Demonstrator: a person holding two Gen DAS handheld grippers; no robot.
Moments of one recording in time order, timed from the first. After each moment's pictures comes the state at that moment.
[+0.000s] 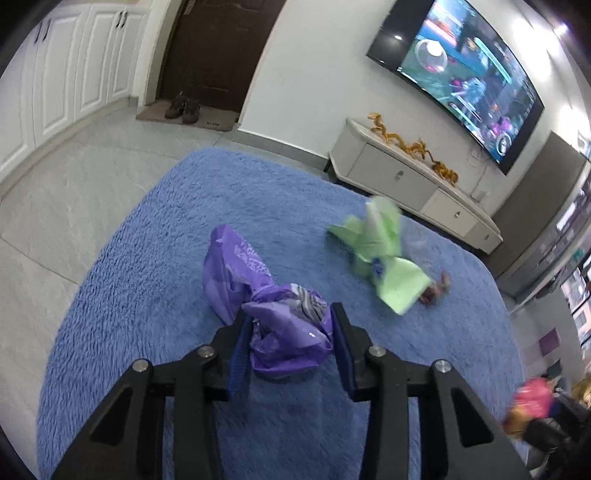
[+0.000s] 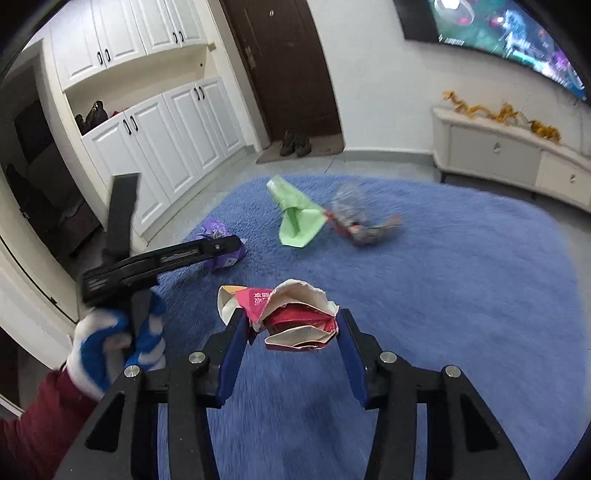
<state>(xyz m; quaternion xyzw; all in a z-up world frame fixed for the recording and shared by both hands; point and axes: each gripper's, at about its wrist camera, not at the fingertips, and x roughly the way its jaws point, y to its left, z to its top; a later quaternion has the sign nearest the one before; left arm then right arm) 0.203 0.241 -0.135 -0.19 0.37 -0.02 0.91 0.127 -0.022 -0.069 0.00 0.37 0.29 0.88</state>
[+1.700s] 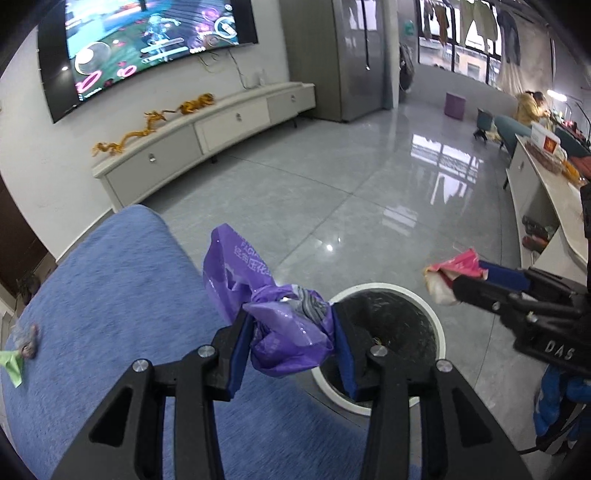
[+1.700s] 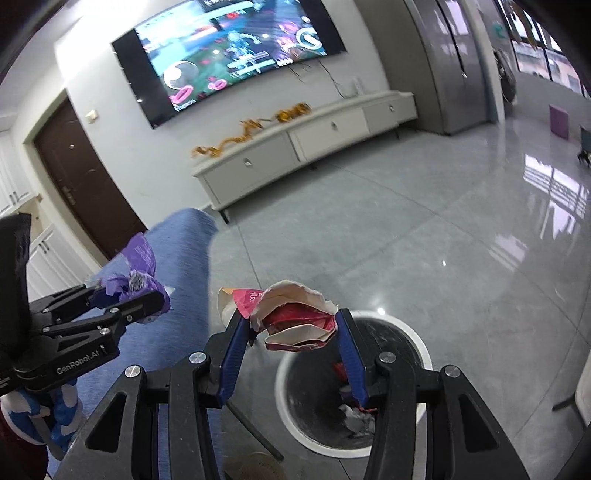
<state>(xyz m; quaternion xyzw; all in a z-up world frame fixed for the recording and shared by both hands) 0.072 -0.280 -0.089 0.20 0.36 -0.31 0.85 -0.037 -0.424 -0.127 0.21 0.33 -0.05 0.92</state>
